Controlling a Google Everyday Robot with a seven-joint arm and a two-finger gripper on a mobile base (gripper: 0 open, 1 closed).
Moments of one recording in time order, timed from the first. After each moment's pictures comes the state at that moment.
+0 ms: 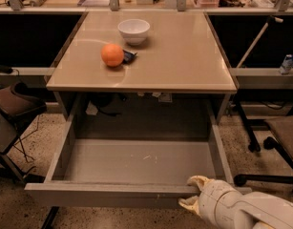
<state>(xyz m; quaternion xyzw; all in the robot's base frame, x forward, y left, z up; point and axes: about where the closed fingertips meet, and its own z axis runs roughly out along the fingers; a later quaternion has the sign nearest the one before) 0.372 -0.135 0.660 -0.48 0.79 -0.04 0.37</state>
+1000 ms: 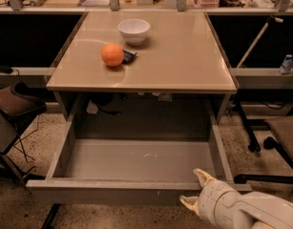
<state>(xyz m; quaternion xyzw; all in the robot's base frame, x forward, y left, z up) 0.372 -0.135 0.660 -0.48 0.79 -0.04 0.37</state>
